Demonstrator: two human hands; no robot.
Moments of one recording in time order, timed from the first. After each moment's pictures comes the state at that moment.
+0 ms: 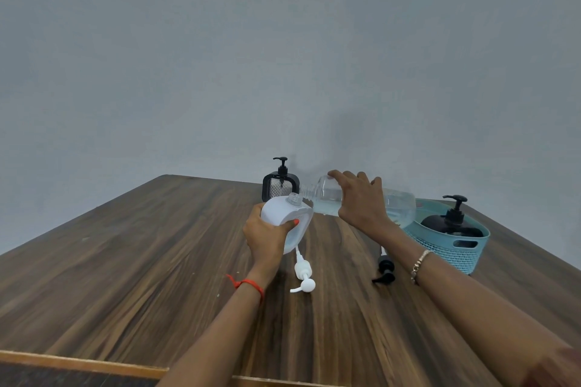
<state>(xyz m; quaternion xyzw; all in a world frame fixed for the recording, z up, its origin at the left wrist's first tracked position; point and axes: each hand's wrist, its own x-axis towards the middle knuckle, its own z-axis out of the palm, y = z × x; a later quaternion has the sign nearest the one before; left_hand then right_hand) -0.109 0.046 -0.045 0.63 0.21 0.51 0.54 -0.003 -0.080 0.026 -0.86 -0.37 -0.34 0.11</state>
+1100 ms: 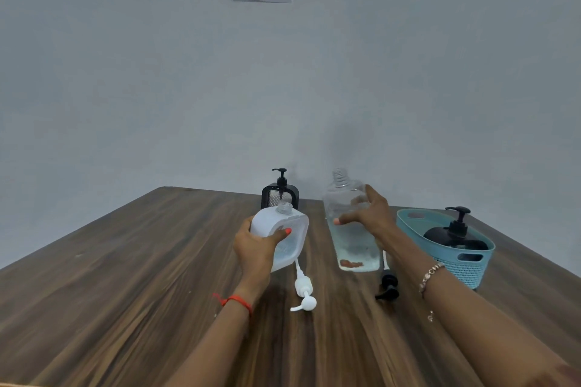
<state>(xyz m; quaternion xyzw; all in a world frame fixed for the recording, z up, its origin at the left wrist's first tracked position) -0.107 0.064 -0.047 0.60 0.21 0.49 0.59 0.029 -0.096 0.021 -0.76 -0.28 -0.04 0.58</state>
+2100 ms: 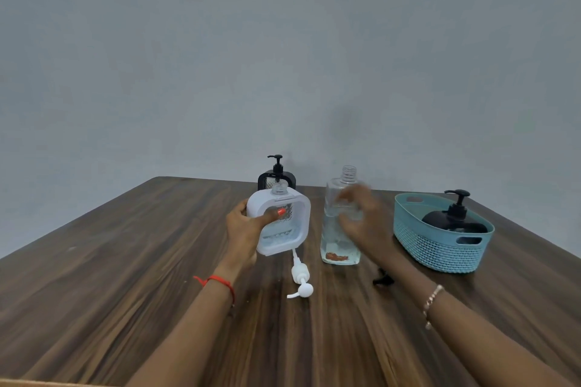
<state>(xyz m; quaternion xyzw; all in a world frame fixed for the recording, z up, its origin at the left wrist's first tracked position) -0.104 0.086 -0.040 0.56 0.14 0.39 0.71 0.008 -0.099 -0.020 -0.69 -0.46 -0.31 0.47</state>
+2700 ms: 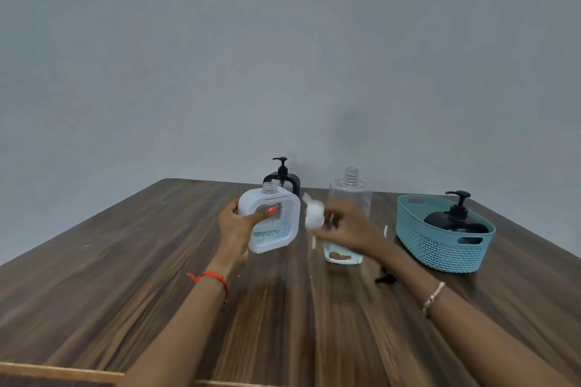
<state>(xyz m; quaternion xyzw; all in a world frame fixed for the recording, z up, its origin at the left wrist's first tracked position) -0.122 0.098 -0.034 0.54 0.15 0.40 0.72 -0.032 -0.094 0.002 -0.72 -0.56 -0.12 0.39</state>
